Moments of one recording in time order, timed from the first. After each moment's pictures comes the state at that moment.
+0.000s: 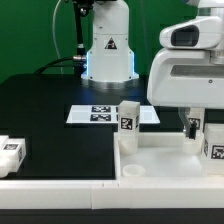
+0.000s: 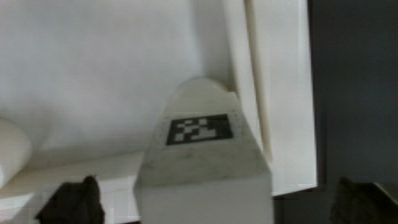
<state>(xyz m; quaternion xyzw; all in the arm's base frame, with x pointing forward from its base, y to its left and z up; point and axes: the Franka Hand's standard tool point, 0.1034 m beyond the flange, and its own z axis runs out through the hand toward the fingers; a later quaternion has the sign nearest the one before) 0.642 0.112 0.078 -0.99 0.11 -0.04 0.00</state>
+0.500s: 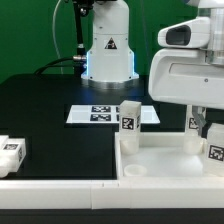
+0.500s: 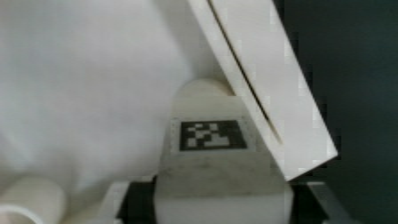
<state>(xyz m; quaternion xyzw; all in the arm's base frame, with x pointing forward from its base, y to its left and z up) 0.641 0.113 0.078 -0.94 0.33 -0.03 0.01</state>
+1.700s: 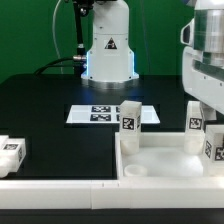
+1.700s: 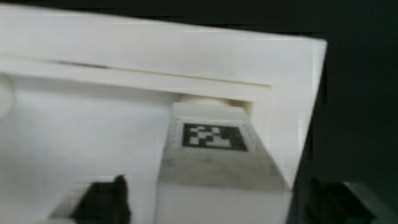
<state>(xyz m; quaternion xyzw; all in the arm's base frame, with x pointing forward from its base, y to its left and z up) 0.645 0.118 0.079 -0.82 0.57 -0.03 0.04</state>
